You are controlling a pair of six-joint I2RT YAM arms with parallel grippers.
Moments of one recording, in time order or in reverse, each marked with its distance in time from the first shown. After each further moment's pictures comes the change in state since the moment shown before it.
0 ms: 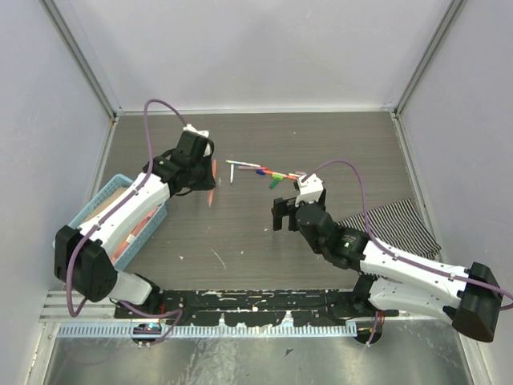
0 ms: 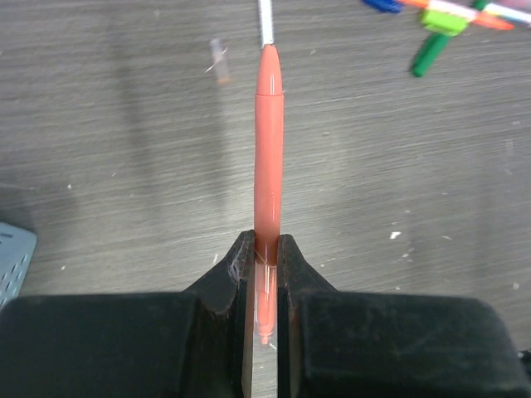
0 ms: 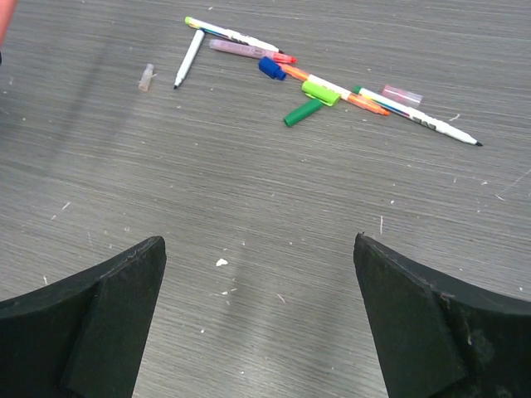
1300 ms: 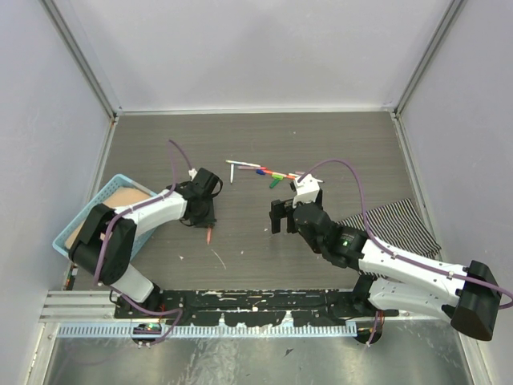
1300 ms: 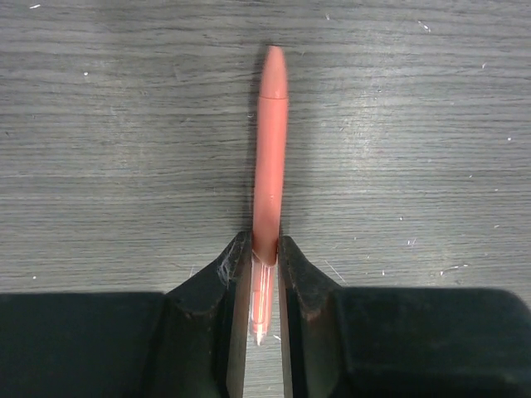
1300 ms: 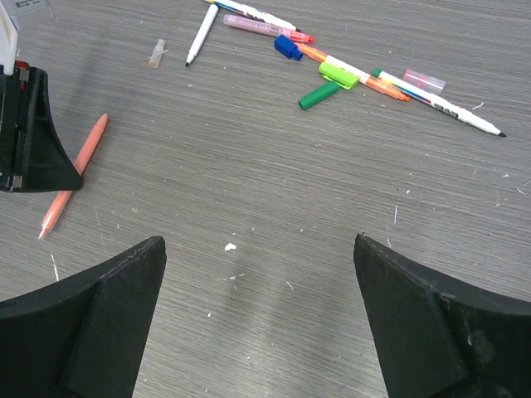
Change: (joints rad) left arm -0.027 0.141 -0.379 0.161 -0.031 -0.161; right arm 0.000 0.018 0.018 -0.047 -0.046 0.008
